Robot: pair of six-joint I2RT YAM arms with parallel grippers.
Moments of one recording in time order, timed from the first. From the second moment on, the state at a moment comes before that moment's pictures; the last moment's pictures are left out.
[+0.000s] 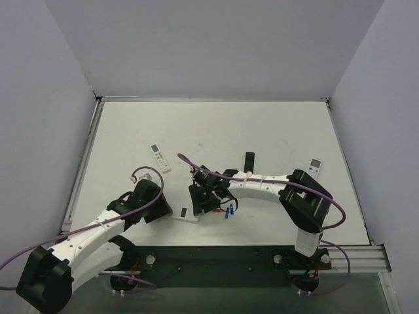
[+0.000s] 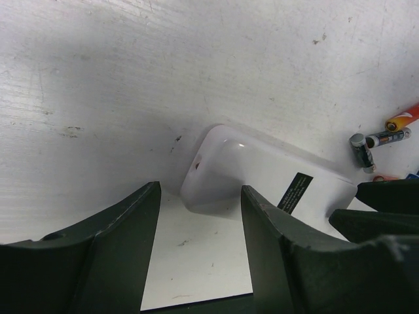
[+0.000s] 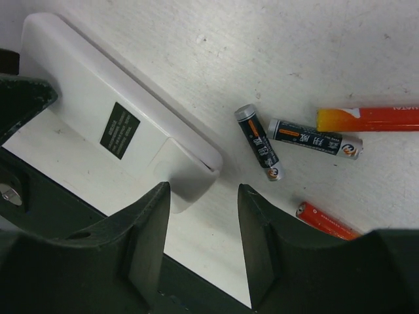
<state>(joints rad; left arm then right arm) -0.54 0.90 0.38 -0.48 -0.07 -0.92 1.01 1.79 1.10 -0.42 -0.12 0.64</state>
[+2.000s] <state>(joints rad) -0.56 0.91 0.37 -0.45 -0.04 -0.96 0.94 1.90 1.16 -0.44 -0.32 0.61</state>
